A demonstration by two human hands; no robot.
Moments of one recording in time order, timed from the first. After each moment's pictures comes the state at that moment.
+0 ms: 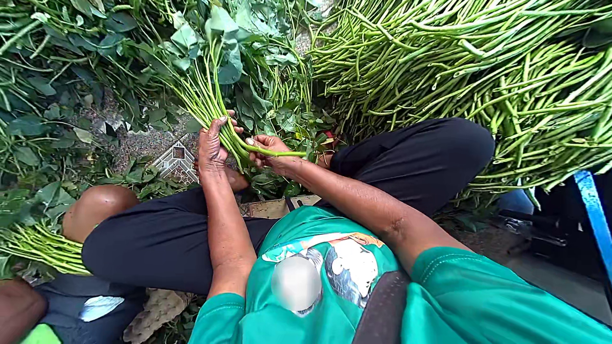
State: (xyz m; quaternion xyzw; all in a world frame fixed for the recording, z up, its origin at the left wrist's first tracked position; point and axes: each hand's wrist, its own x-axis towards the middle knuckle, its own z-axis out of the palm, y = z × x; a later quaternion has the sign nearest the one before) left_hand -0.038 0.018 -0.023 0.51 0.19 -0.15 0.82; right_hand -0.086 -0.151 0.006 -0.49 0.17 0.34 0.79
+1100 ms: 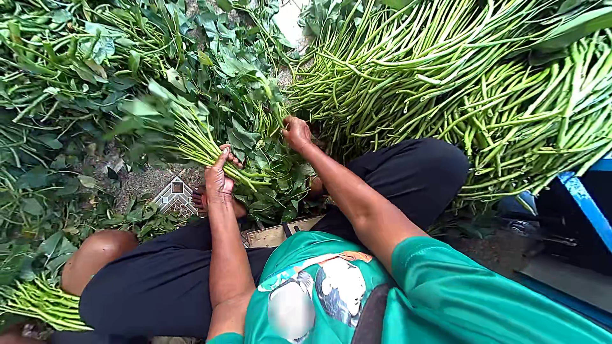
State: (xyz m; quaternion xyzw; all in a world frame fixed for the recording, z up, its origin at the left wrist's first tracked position) left_hand -0.049 -0.012 -0.016 0.51 0.24 -0.14 0.82; right_hand 0.011 -0.264 -0.073 -0.90 0.16 0.21 0.35
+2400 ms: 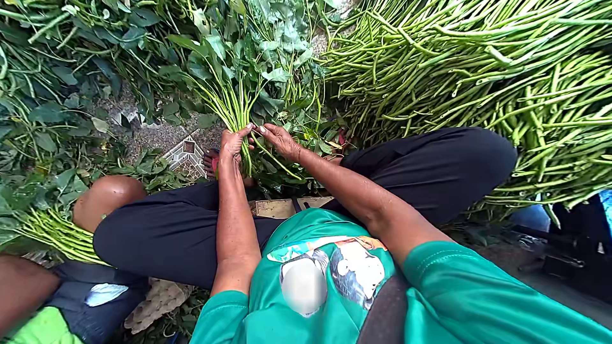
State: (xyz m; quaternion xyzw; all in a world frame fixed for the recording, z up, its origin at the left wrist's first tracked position) left_hand -0.042 0.007 -0.038 0.63 0.34 -0.24 0.66; right_hand -0.058 -0.158 -0.069 -0.69 -0.01 0.28 0.67
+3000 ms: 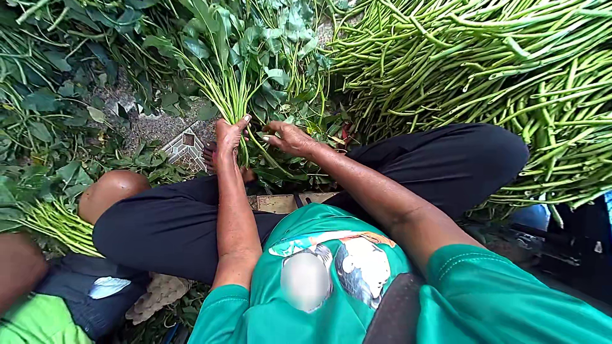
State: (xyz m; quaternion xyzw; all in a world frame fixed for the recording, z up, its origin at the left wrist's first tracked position) left_hand -0.039 0.020 -0.038 0.72 0.28 -0.20 0.61; right_hand -0.058 -0.180 -0.033 -0.84 -0.17 0.33 0.40
